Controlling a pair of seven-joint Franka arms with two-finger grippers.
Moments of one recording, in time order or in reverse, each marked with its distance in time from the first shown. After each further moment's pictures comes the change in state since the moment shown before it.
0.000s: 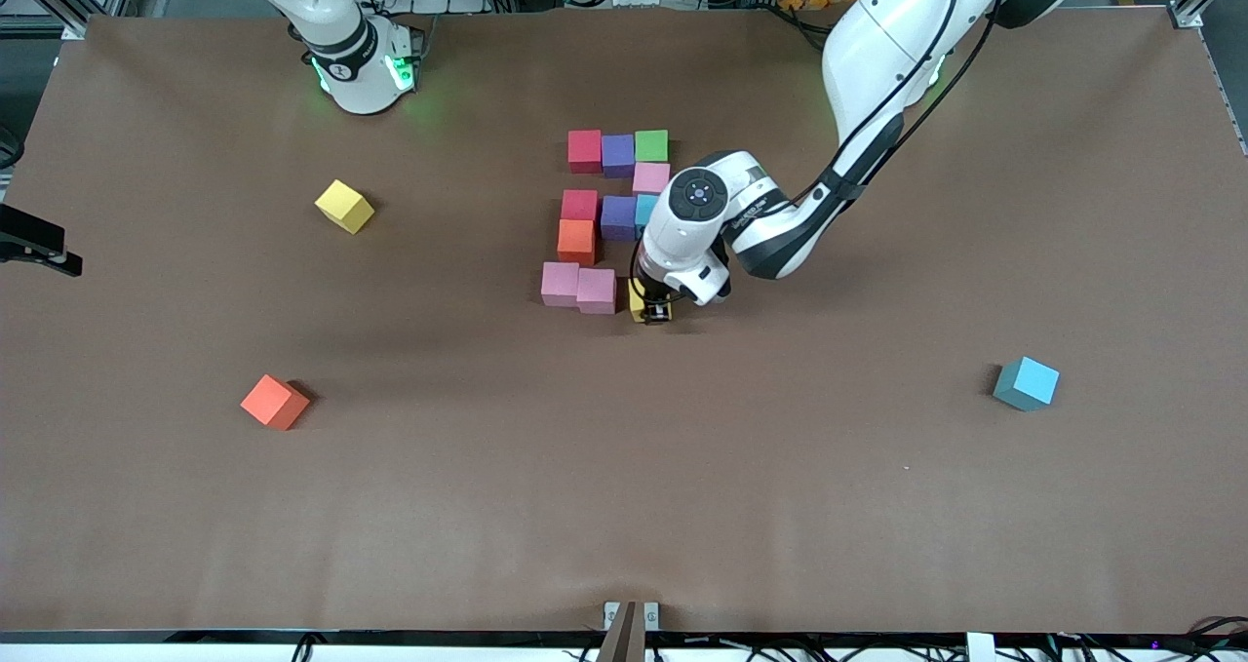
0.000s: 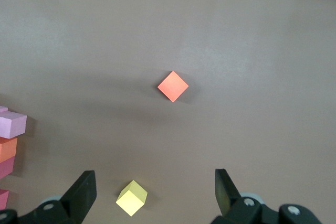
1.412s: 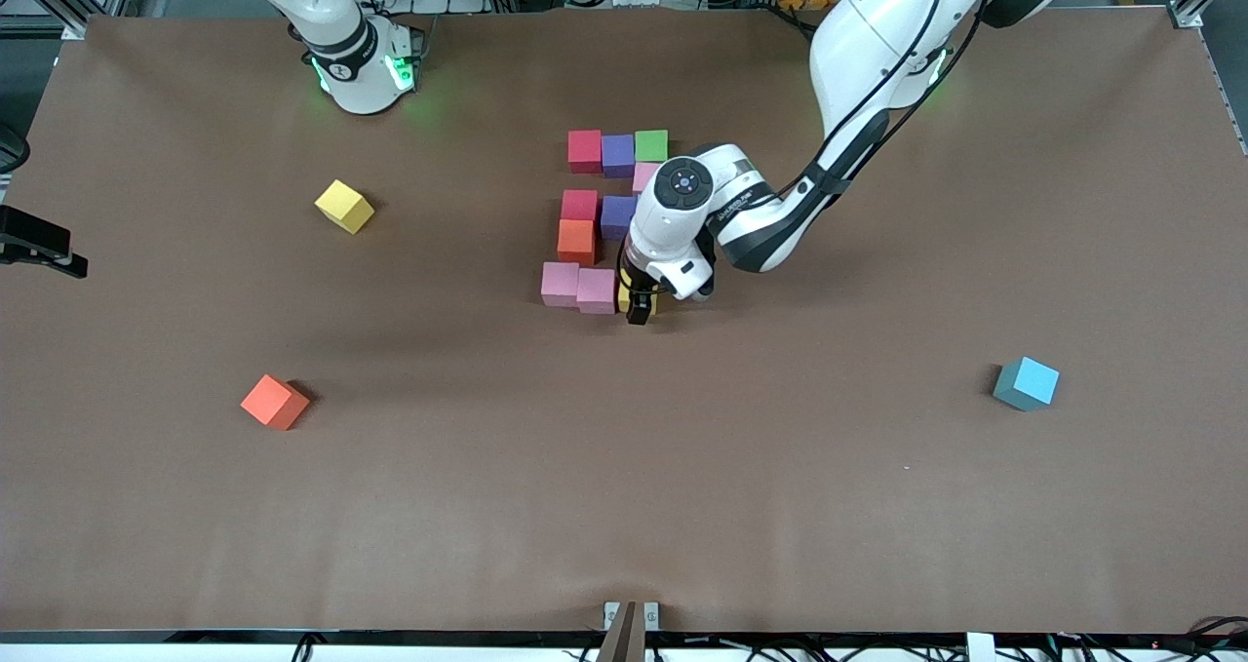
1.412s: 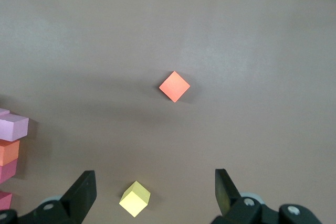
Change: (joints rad) left arm -0.015 -0.016 0.002 0.015 0.005 0.011 0.115; right arm 0.004 0.001 0.003 0.000 0.000 0.000 0.017
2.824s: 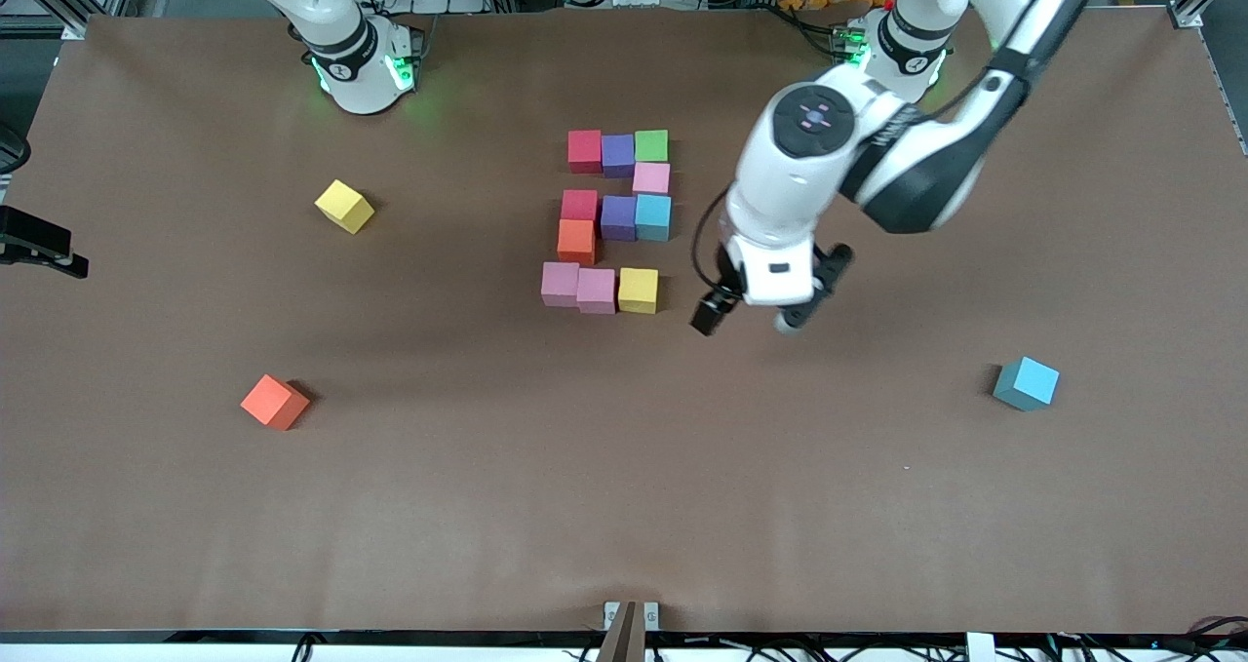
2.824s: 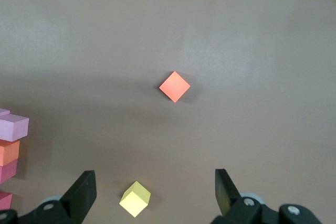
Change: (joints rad) left arm 0.395 -0.260 -0.238 0.173 -0.003 -0.527 0.933; right arm 0.000 0.000 0.001 0.000 0.000 0.000 0.002
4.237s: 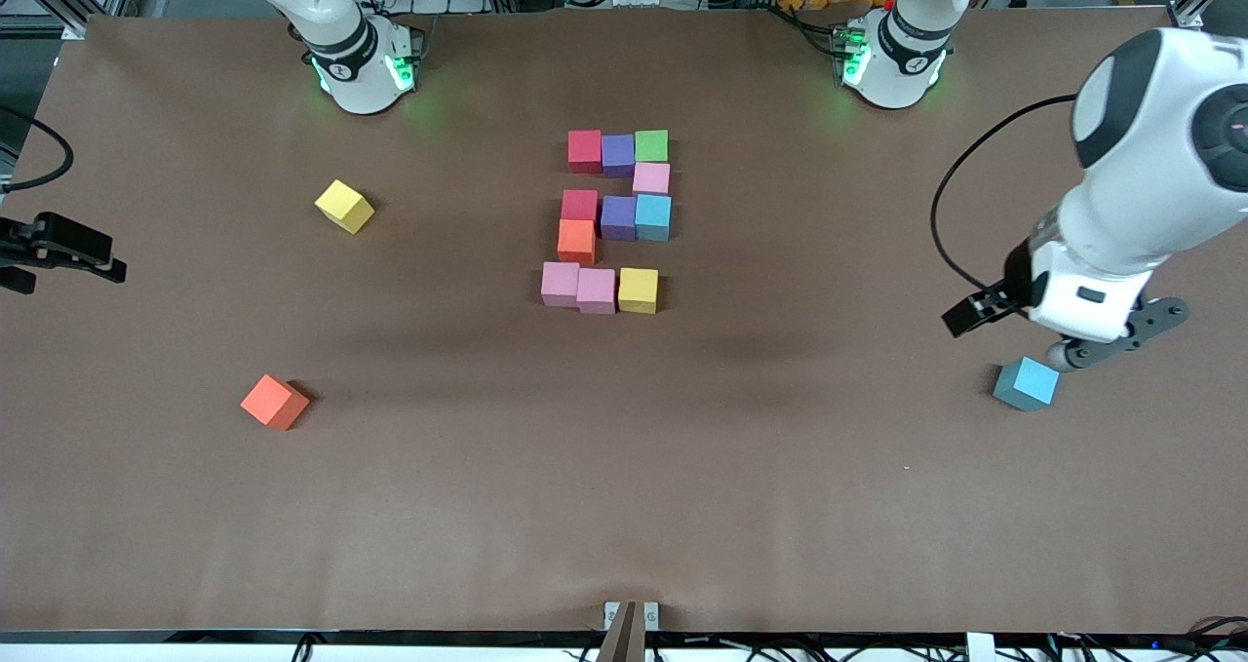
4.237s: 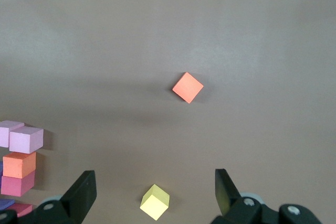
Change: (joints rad) left arm 0.353 -0.206 0.093 0.022 -0.148 -0.273 0.920; right arm 0.061 -0.001 0.002 0.000 0.000 -0.002 0.136
